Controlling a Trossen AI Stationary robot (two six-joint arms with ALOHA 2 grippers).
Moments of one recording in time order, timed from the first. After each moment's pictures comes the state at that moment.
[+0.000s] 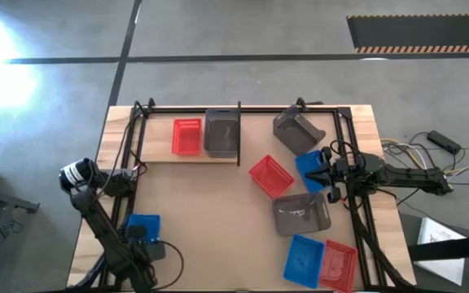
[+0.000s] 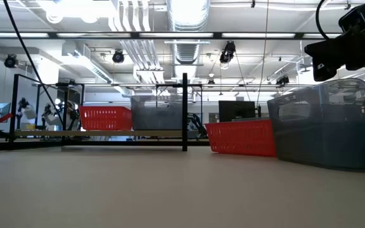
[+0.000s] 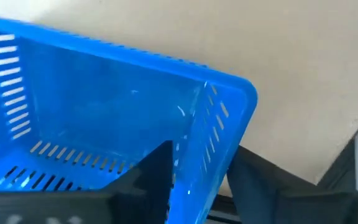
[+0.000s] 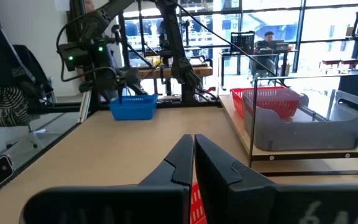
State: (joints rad) left arm -1.05 1.71 1.17 -1.09 0.12 -1.24; right arm -0.05 0.02 0.01 0.03 -0.13 0.04
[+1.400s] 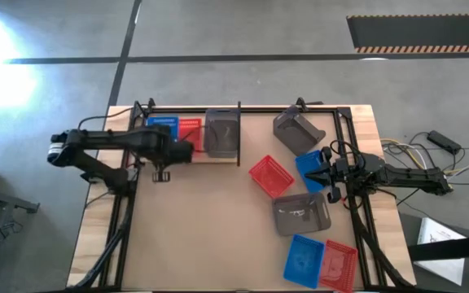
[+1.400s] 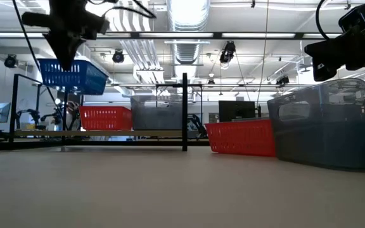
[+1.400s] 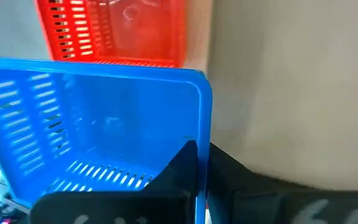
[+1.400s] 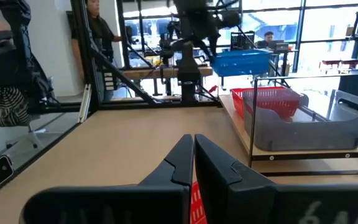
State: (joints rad) left arm 0.06 1.34 1.28 -1.56 -0.37 0.00; right arm -0.05 0.02 0.01 0.04 -0.13 0.04
